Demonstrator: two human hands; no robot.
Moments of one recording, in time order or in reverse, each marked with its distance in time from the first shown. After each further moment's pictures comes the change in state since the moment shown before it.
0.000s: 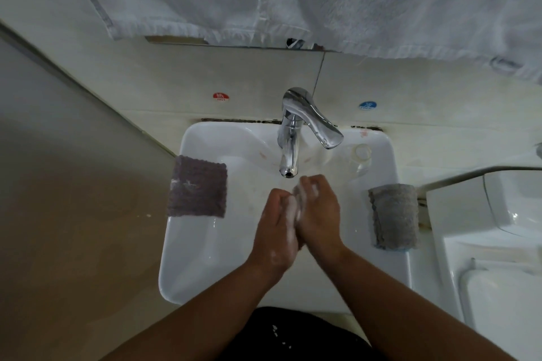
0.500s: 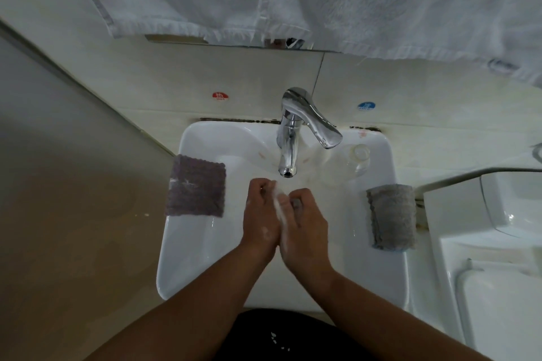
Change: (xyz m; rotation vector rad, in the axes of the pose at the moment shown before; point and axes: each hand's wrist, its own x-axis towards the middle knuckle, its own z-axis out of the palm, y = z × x) left_hand 0.035 -0.016 -0.013 0.096 0.138 -0.045; right_hand -0.040 -0.005 0.004 0.000 -0.055 -0.117
